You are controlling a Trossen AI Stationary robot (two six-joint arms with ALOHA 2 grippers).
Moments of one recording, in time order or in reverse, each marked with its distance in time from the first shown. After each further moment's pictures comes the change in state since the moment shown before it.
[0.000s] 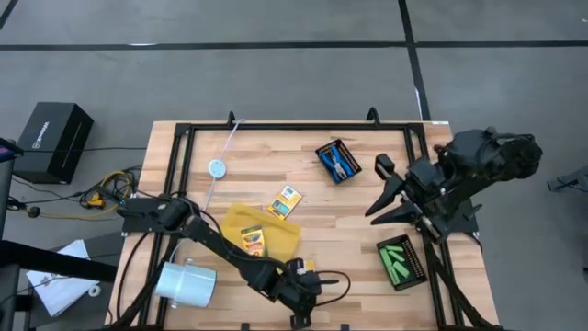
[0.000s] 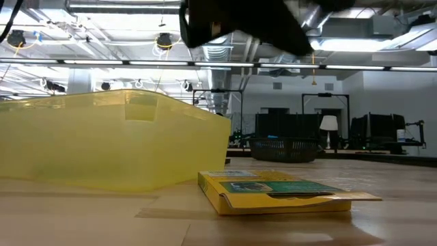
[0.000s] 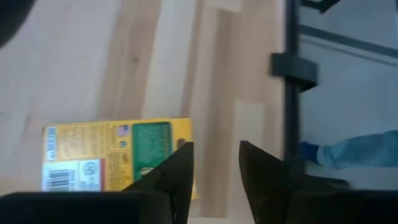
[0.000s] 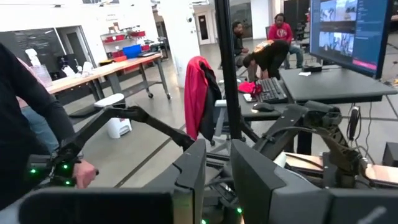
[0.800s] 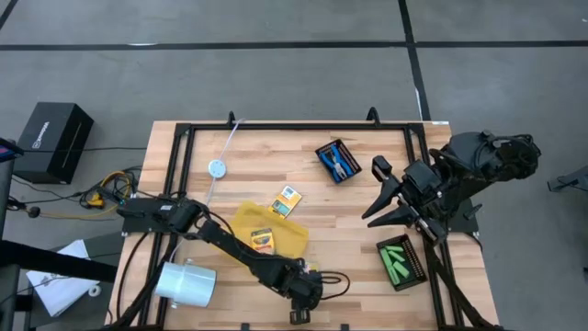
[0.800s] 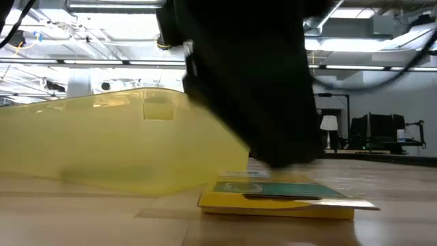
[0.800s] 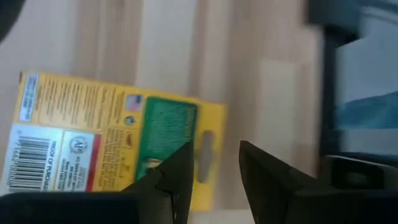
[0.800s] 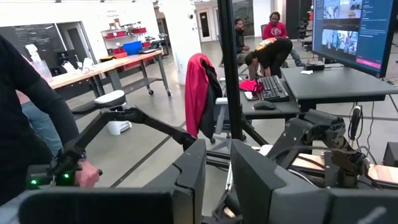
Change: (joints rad) left arm 0.043 0.083 -0.005 -0.018 0.158 0.045; right arm 0.004 0.017 0.000 0.012 -0.001 -0.011
